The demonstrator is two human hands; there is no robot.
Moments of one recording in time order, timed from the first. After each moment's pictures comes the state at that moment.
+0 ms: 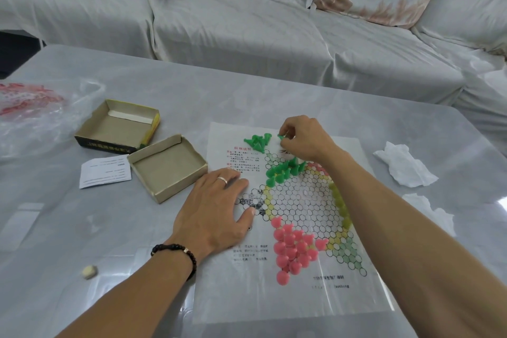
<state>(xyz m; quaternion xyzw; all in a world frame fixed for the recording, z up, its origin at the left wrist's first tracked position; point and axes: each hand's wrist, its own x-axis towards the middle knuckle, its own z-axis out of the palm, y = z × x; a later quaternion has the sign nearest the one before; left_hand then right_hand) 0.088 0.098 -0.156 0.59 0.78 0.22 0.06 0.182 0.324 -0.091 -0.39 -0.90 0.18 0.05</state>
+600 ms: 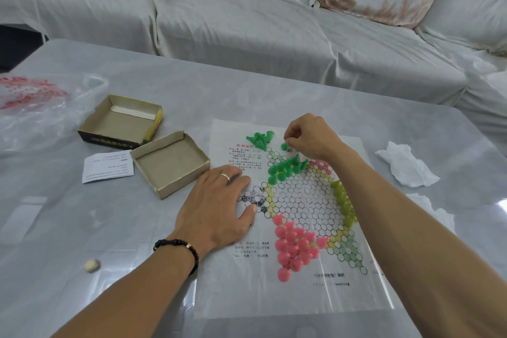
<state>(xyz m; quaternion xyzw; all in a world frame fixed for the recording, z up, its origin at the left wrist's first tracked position) 0.088 0.098 -0.155 0.59 0.78 0.21 0.06 0.187 0.326 -0.087 -0.38 -0.91 0.17 0.04</state>
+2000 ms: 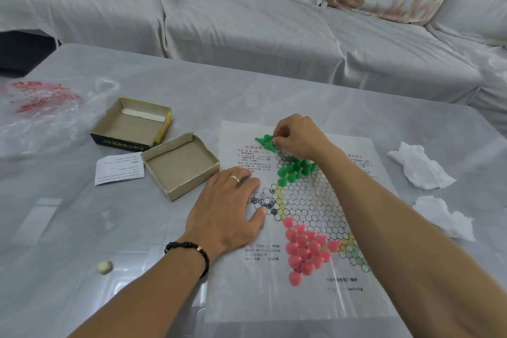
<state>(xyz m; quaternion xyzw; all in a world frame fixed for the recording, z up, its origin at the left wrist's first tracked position) 0.088 0.098 -0.155 0.60 0.77 0.22 0.05 0.154 0.311 -0.096 -0.38 -0.90 0.20 0.03</state>
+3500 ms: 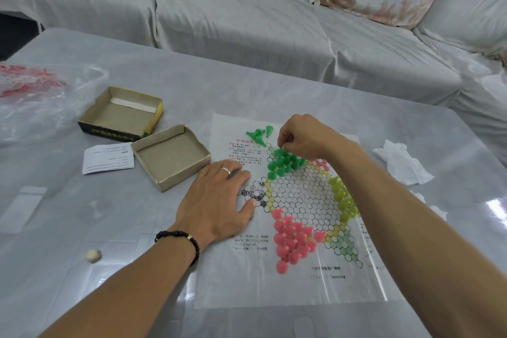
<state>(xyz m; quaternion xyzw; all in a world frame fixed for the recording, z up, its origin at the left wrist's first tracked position) 0.088 0.098 -0.153 0.60 0.77 0.22 0.06 0.182 0.300 -0.064 -0.31 -0.94 0.11 -0.07</state>
